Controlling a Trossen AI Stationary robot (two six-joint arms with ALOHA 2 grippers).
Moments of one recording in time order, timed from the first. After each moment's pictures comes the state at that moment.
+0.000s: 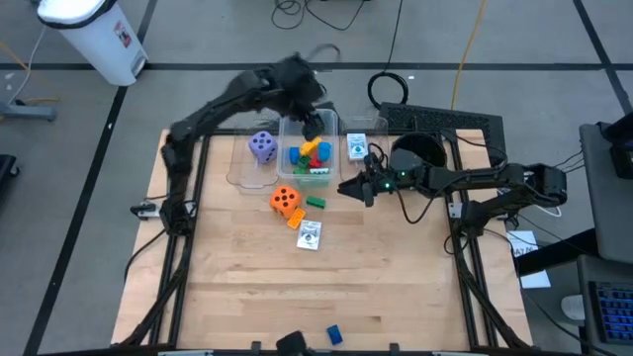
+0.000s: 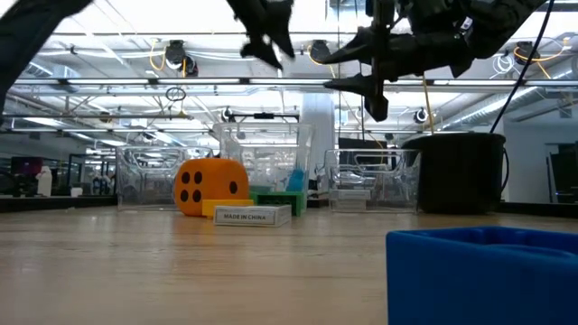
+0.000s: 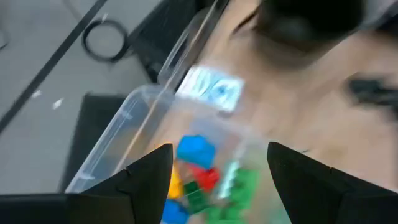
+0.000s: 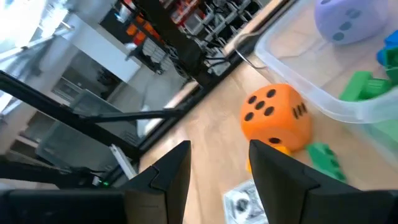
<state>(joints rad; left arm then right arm) 0.51 1.99 2.27 -1.14 0.04 0.04 -0.26 1.30 0.66 0.45 -0.32 0.72</state>
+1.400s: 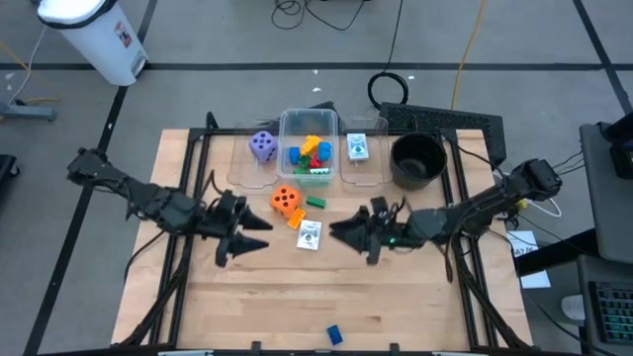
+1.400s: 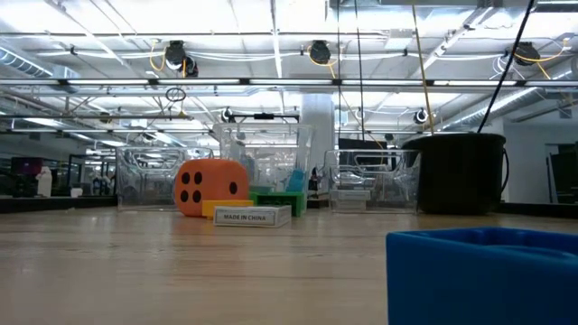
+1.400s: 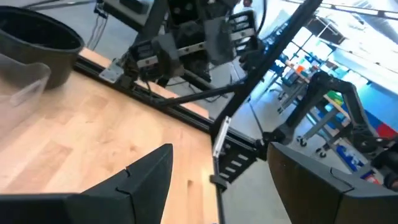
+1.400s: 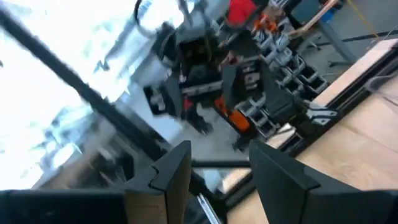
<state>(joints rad) -0.44 0.95 0.87 -0.03 -0.26 -0.61 0.37 1.36 0.86 0.67 0.42 0.79</state>
